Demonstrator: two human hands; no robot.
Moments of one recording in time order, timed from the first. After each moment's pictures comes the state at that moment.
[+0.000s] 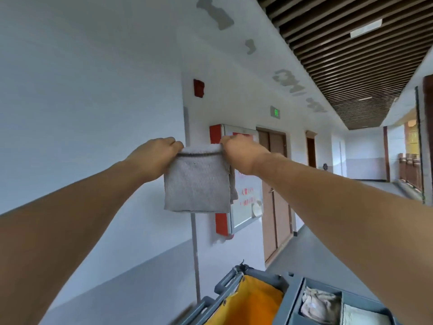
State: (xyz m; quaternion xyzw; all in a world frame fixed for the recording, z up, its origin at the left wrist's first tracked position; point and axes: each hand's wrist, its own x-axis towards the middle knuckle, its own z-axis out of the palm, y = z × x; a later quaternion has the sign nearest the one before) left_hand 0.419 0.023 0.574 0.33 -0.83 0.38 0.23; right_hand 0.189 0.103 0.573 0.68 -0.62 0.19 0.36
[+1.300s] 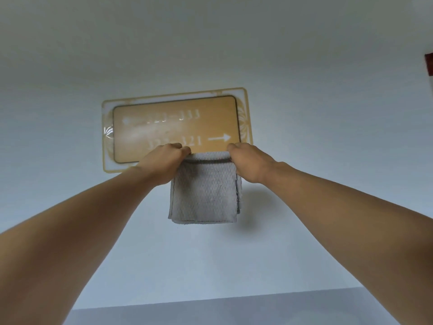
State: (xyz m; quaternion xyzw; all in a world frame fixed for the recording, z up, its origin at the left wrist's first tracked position) left_hand 0.943 0.274 0.635 0.63 -0.61 0.47 0.12; right_hand 0.728 0.149 0.617 0.86 -0.25 0.37 0.25
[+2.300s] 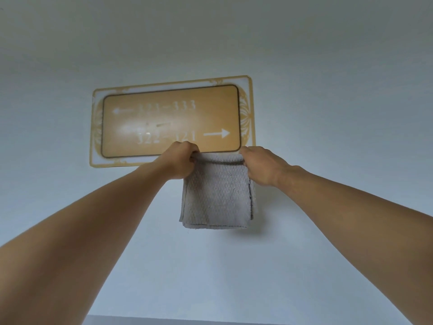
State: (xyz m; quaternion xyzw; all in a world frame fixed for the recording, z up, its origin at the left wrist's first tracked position) left_hand 0.931 0.152 0.637 0.68 -0.59 0.34 0.28; right_hand 0.725 0.018 0.619 0.88 -0.23 0.35 0.21
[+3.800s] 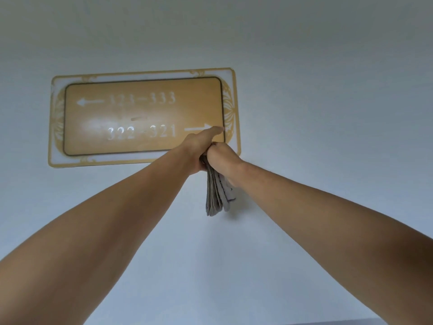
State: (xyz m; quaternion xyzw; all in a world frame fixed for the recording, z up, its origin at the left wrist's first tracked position) left_hand 0.868 0.086 0.655 0.53 -0.47 -0.23 0.67; right_hand 0.797 0.045 0.624 0.79 -0.24 0.48 -0.30
